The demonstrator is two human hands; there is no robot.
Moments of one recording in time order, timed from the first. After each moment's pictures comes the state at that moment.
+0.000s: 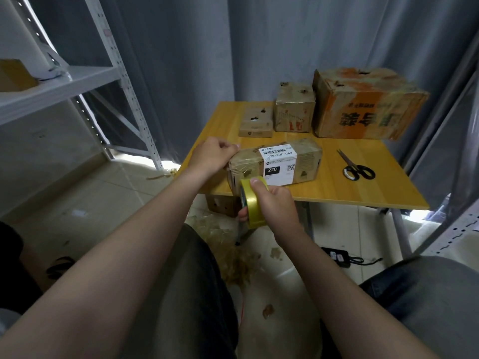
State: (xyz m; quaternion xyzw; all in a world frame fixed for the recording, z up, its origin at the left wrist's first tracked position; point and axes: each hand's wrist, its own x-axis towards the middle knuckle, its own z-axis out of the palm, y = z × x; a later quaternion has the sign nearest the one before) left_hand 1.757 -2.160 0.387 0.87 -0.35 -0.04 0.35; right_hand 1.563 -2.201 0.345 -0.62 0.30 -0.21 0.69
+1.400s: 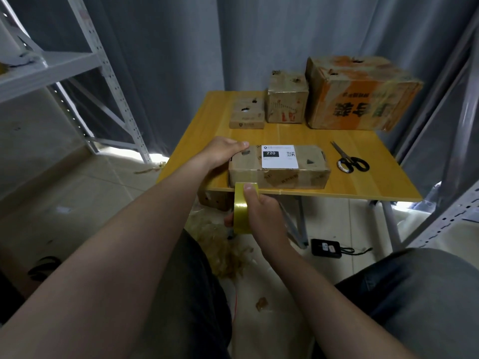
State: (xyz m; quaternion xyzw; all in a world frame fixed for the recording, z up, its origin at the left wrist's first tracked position) left_hand 1.774 -2.205 0.357 0.80 -0.36 -0.26 0.42; right_hand 1.562 -2.187 0.310 -0.65 0.34 -0.26 0.63
